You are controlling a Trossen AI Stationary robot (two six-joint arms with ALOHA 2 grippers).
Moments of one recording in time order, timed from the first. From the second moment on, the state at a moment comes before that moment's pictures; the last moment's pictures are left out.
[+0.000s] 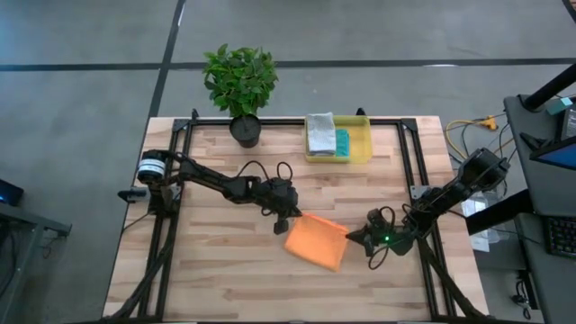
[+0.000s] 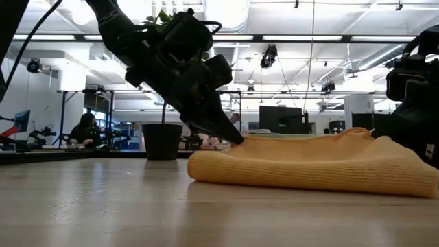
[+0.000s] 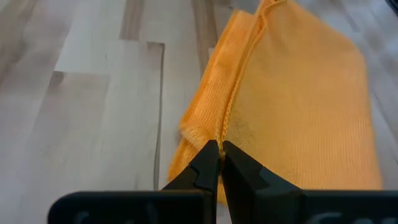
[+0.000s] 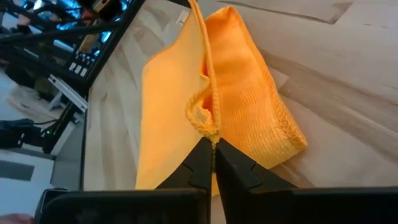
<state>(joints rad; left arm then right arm) 0.01 1.83 0.93 0.28 0.17 -0.11 0.73 1.51 0.15 0.71 0.69 1.34</state>
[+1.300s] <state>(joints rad) -0.06 1.72 0.98 0.11 0.28 0.22 0.71 1.36 0.66 -0.19 0.58 1.27</state>
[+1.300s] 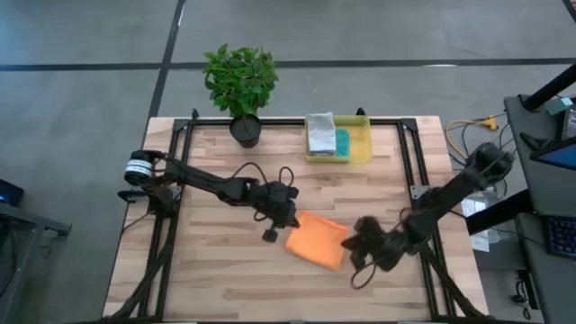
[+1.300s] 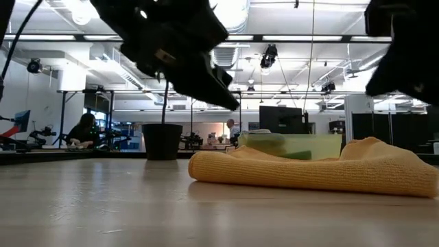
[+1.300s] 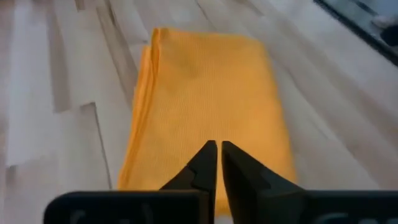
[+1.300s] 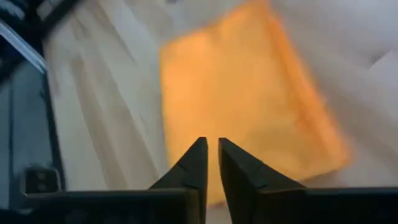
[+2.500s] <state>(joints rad) -0.11 1.76 1.05 -0.06 0.13 0.16 0.64 1.47 0.80 -0.35 0.54 1.31</state>
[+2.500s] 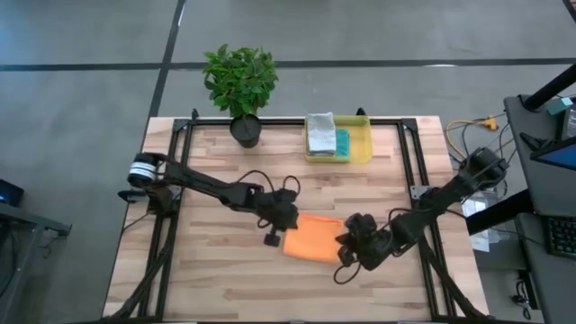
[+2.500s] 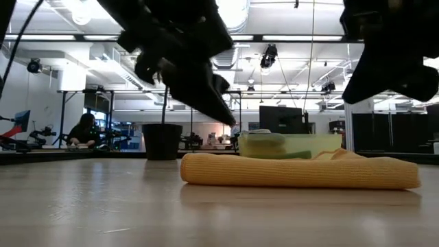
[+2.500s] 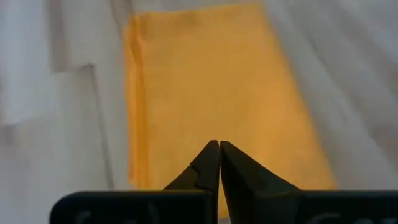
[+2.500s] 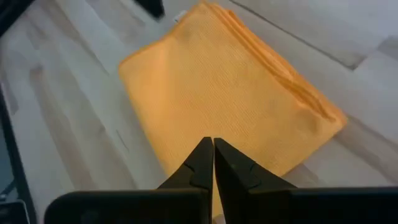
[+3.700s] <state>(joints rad) -0.32 1.94 1.15 -0.19 -0.06 -0.28 0.40 1.65 0.83 -0.36 0.27 0.96</state>
